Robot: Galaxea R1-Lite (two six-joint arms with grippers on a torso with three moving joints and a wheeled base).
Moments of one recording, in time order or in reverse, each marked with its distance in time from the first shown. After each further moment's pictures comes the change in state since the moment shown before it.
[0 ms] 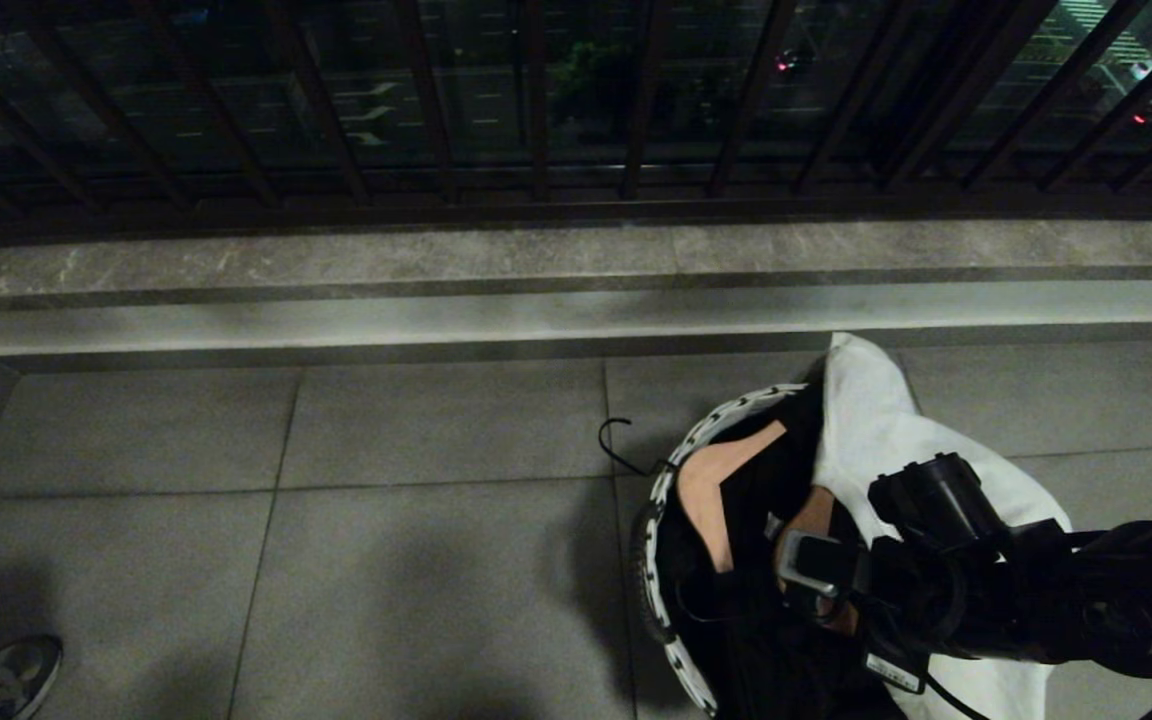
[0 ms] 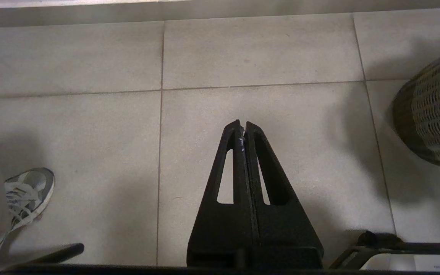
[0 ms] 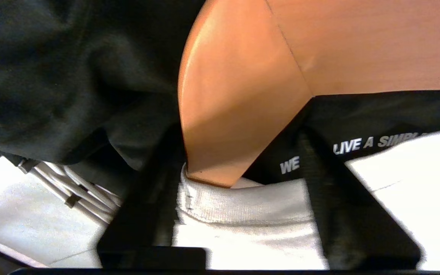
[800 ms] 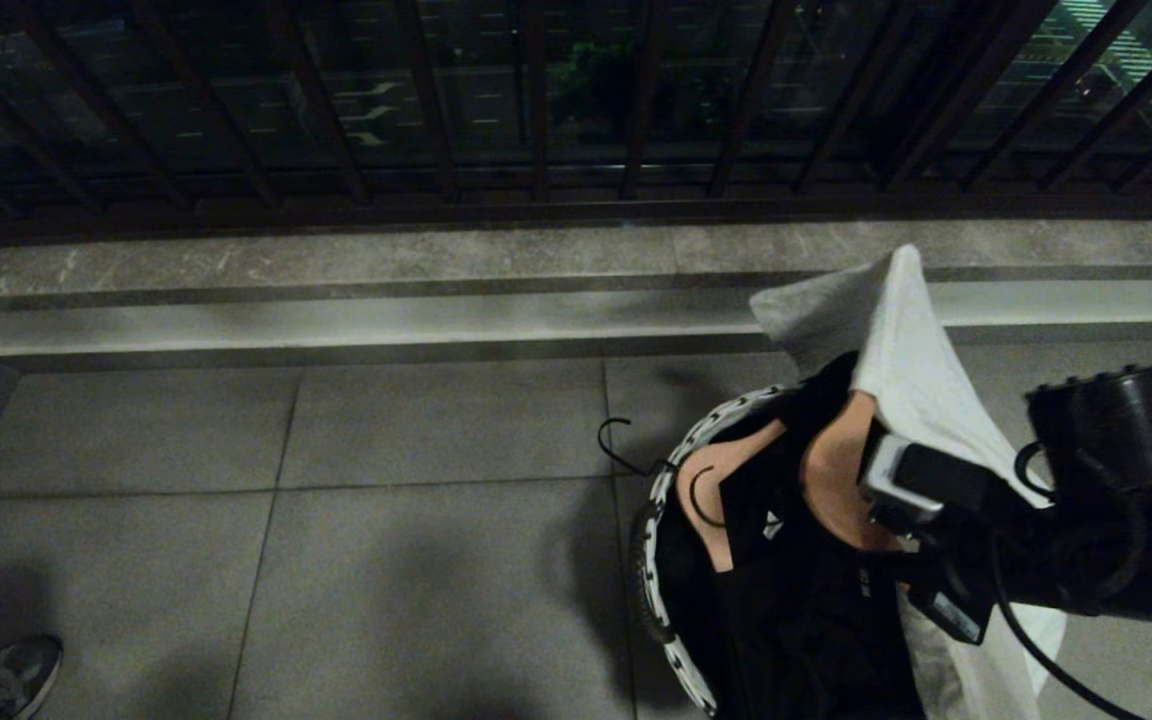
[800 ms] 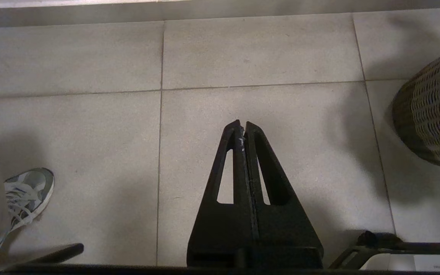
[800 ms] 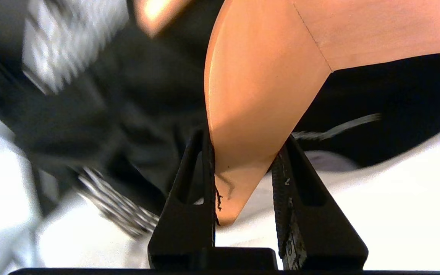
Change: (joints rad) left arm 0.000 0.000 0.000 0.000 0.000 0.000; right arm -0.062 -0.336 -0.080 0.136 0.217 0.108
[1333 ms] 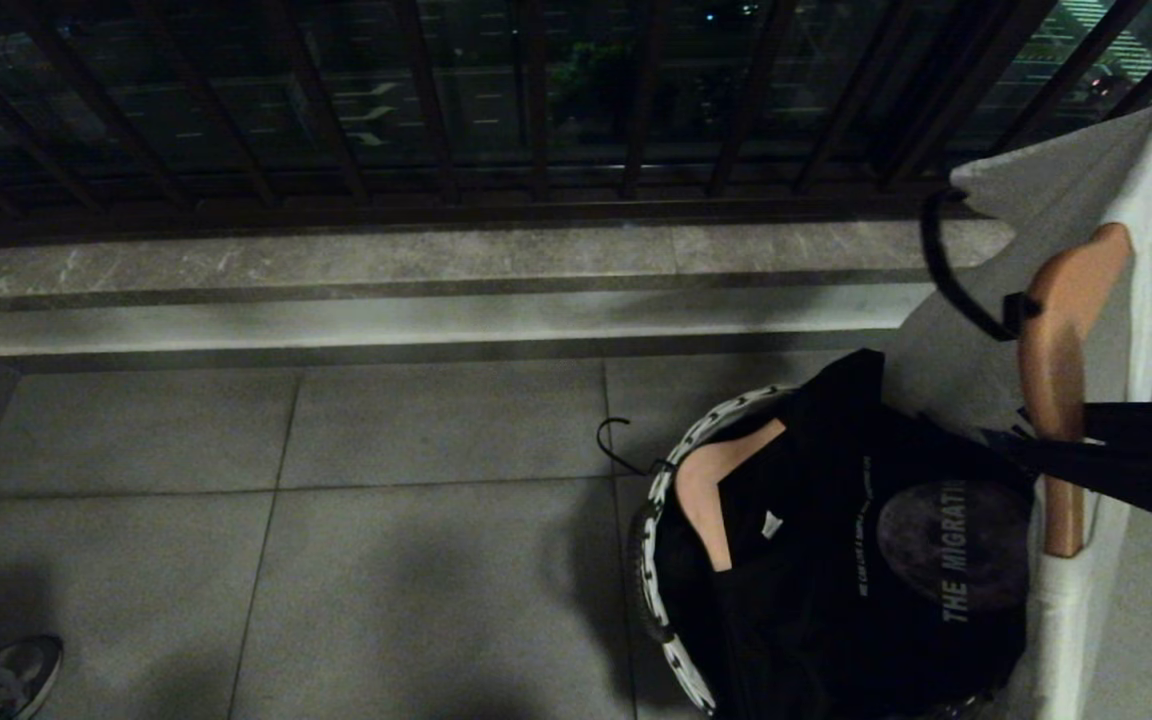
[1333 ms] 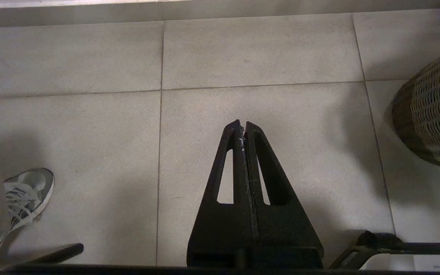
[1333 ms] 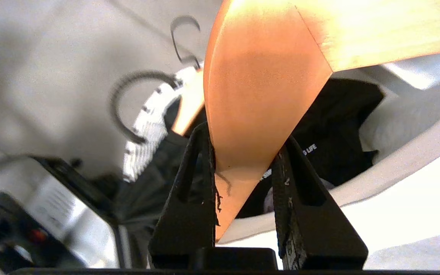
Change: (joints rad) left arm 0.000 0.000 0.000 0.000 0.000 -0.001; right arm -0.052 -0.424 -0.189 0.235 0.202 0.334
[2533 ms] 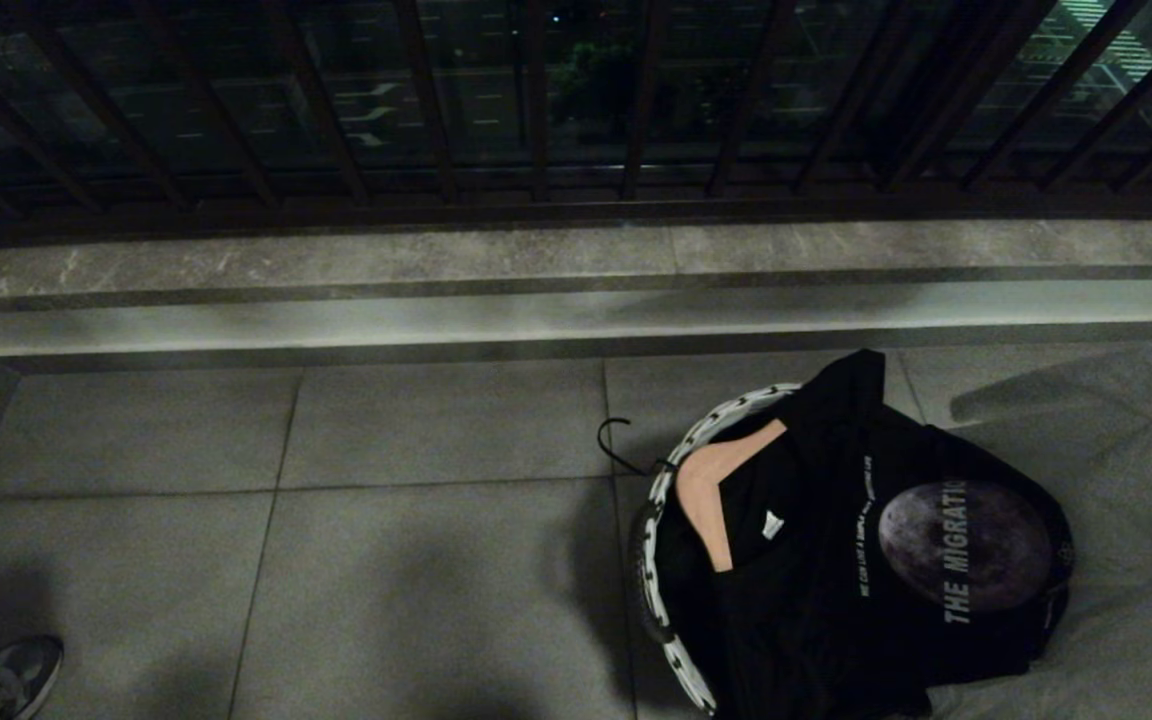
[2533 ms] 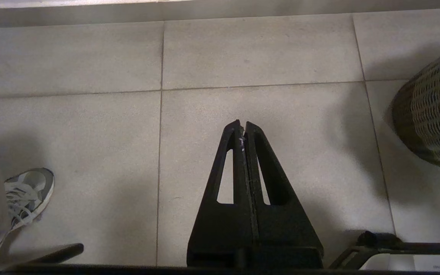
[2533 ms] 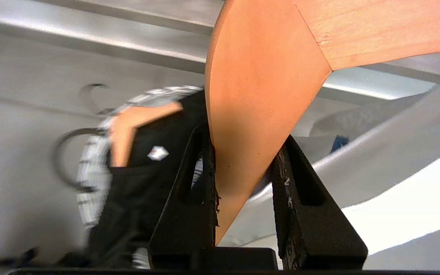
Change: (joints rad) left arm 0.000 0.000 0.000 0.000 0.000 0.000; right arm -0.107 -0.462 0.001 0.137 -0.294 0.205
